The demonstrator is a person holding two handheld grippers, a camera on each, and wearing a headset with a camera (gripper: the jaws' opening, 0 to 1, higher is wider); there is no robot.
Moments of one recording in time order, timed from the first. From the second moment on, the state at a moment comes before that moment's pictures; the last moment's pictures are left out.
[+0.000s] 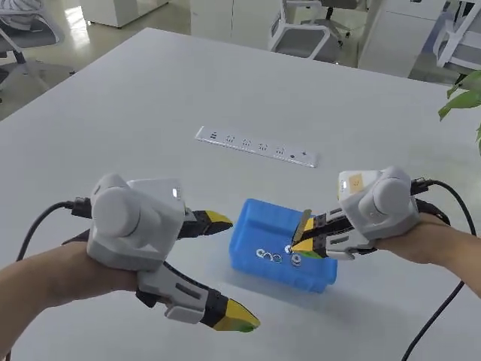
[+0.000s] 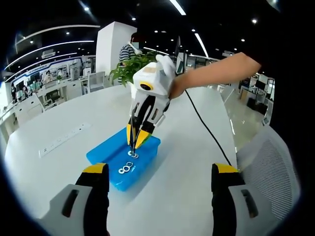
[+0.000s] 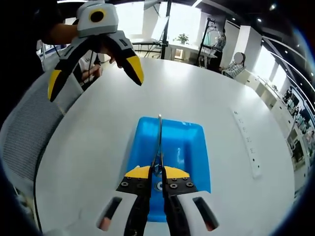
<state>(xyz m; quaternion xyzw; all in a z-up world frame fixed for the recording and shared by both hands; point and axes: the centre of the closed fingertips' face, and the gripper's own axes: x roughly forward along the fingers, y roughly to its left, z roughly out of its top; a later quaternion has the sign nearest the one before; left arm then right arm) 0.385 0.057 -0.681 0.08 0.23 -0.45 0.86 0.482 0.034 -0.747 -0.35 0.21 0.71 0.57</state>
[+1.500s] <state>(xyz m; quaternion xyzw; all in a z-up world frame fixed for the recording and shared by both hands) 0.472 0.023 -0.682 0.16 0.24 -0.48 0.83 0.479 0.034 -0.775 -0.34 0.23 0.72 0.55</state>
